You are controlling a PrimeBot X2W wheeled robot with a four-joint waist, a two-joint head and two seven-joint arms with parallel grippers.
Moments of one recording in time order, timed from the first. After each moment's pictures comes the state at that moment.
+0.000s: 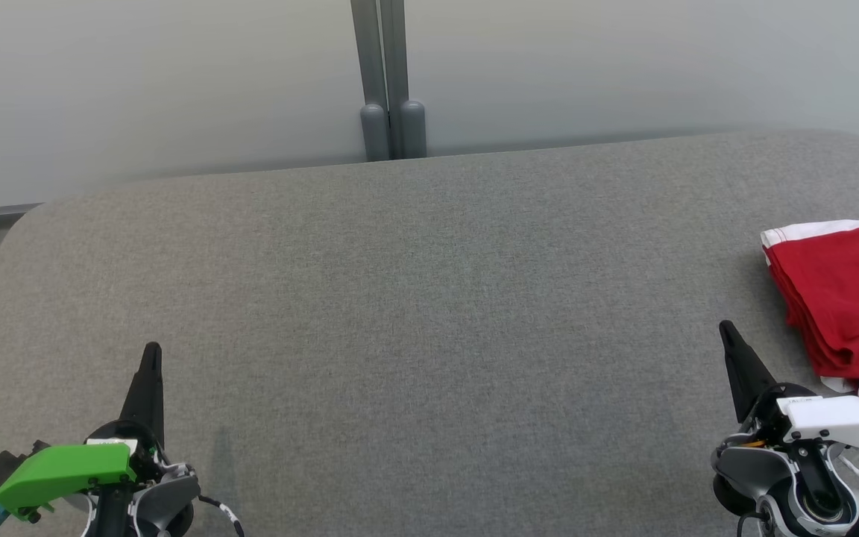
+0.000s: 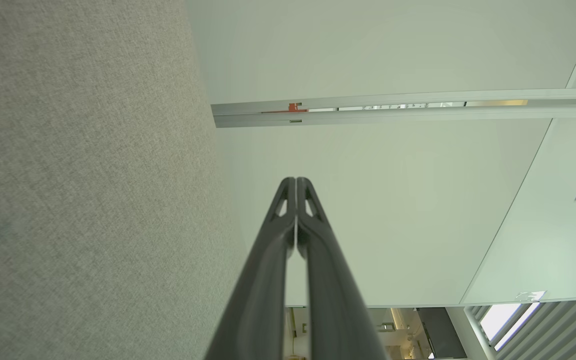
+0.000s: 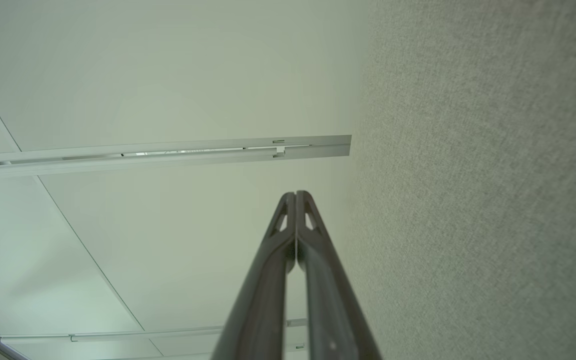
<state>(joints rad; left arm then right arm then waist) -0.10 0.05 0.11 0.25 -1.61 -0.13 0.11 -0.11 -0.05 -0.11 0.25 1.61 0.13 0.11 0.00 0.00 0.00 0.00</state>
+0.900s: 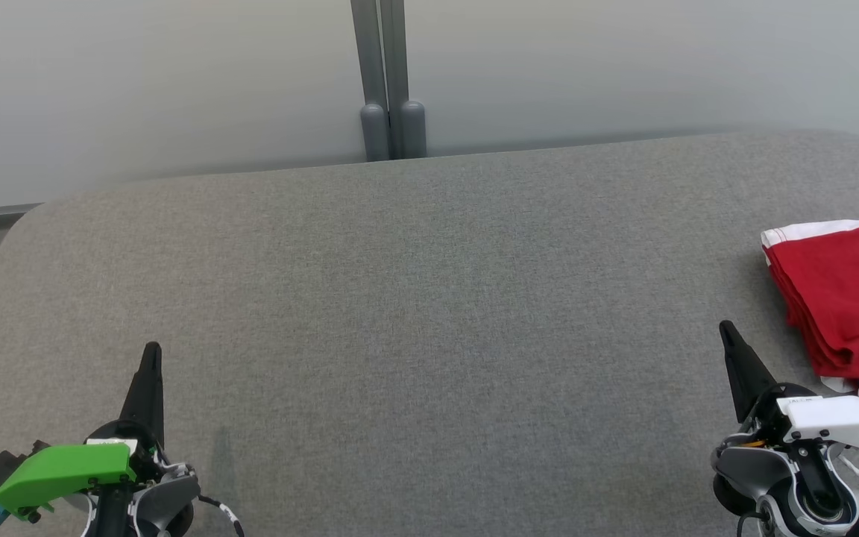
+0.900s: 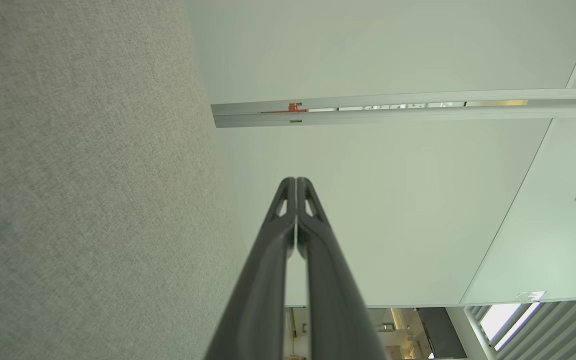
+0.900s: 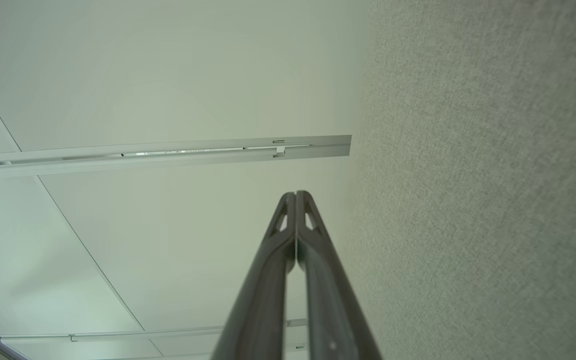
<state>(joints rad) -0.10 0.05 0.11 0.25 -1.61 -0.13 0.11 -0.11 -0.05 -0.11 0.25 1.61 0.13 0.11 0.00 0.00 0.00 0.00</state>
